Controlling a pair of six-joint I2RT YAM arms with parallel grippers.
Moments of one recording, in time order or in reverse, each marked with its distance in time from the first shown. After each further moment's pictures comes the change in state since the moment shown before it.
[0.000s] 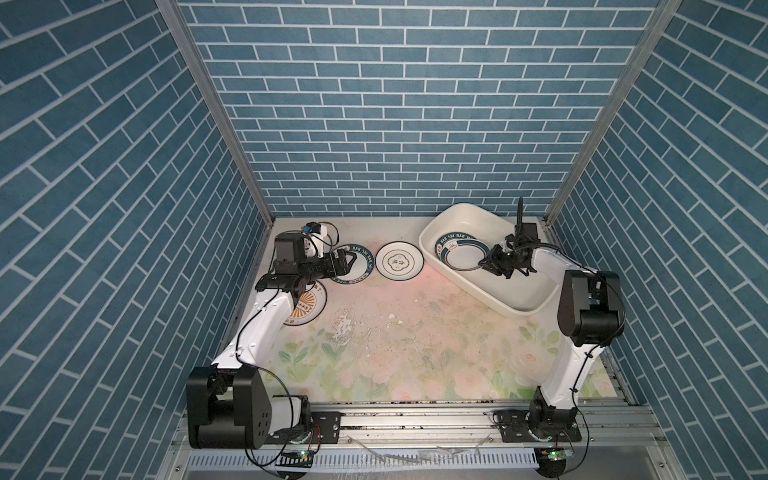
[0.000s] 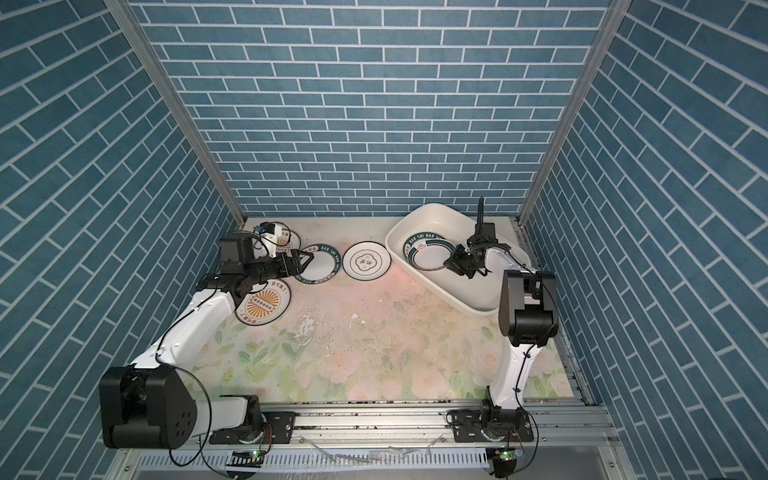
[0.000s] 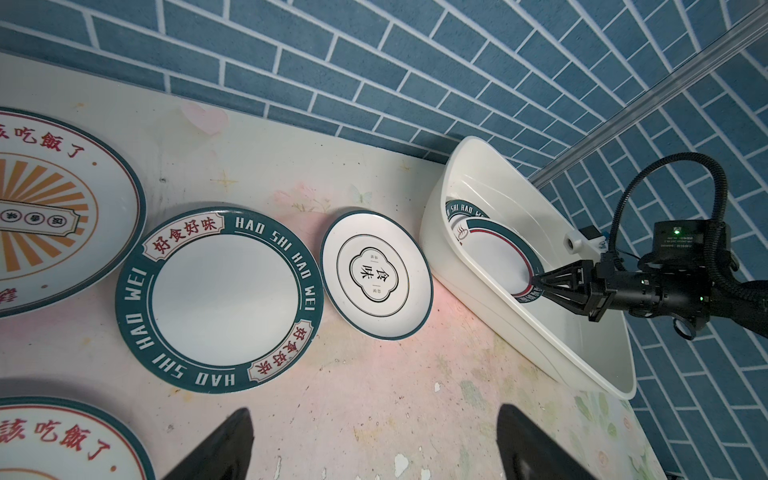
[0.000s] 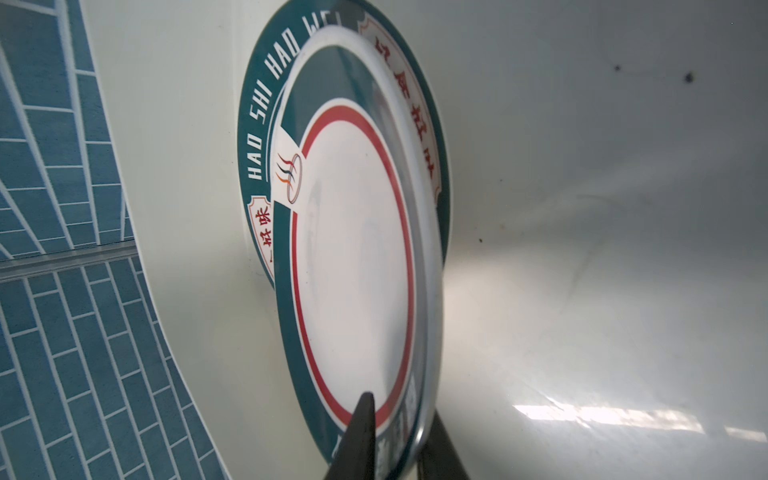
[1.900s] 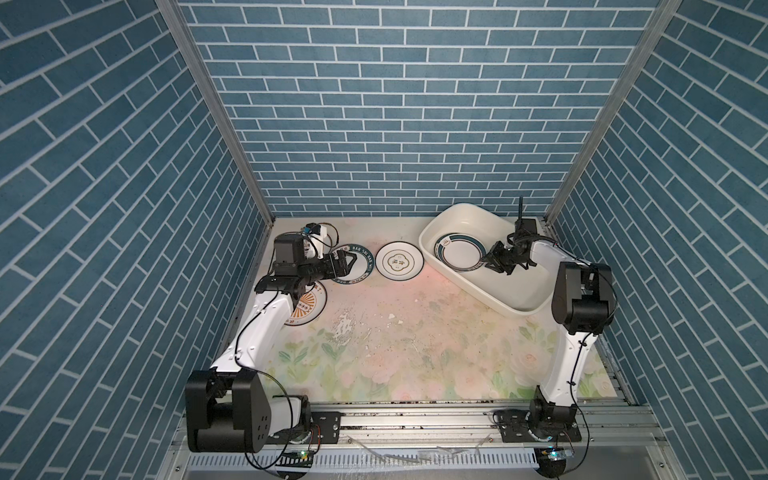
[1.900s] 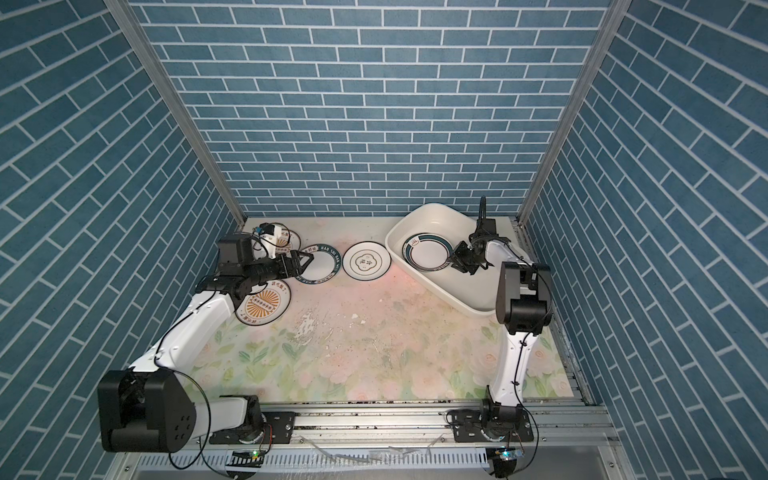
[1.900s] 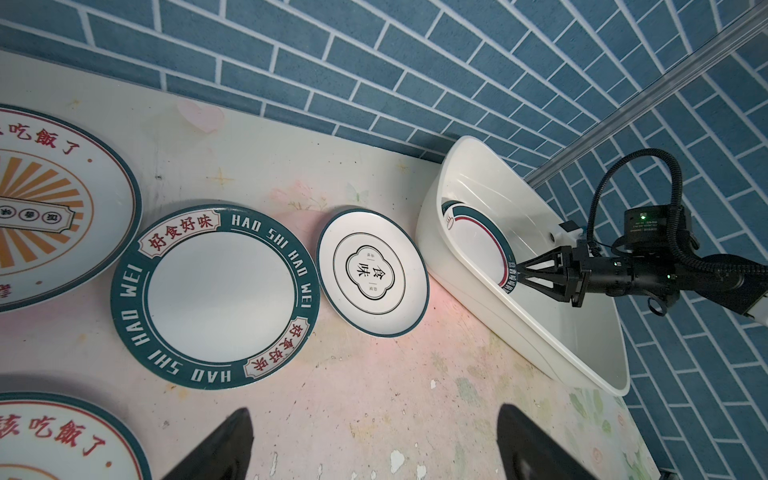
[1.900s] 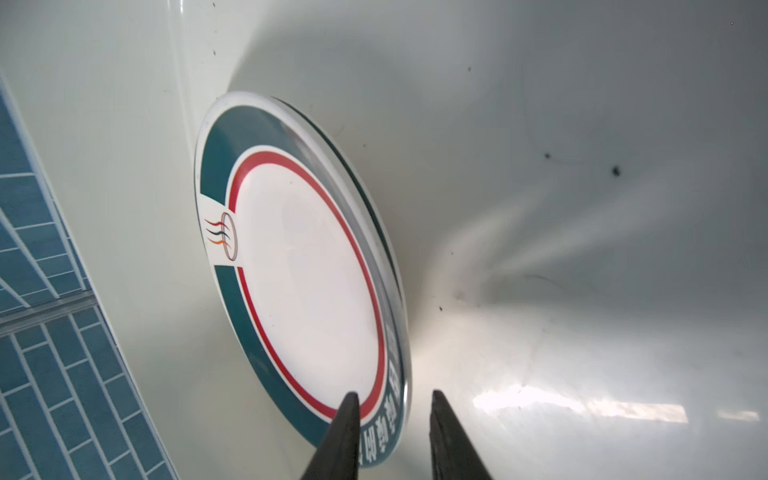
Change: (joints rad) left arm 0.000 -0.016 -0.012 0.000 0.008 -0.003; right arm -0.016 0.127 0.166 -0.104 0.037 0.024
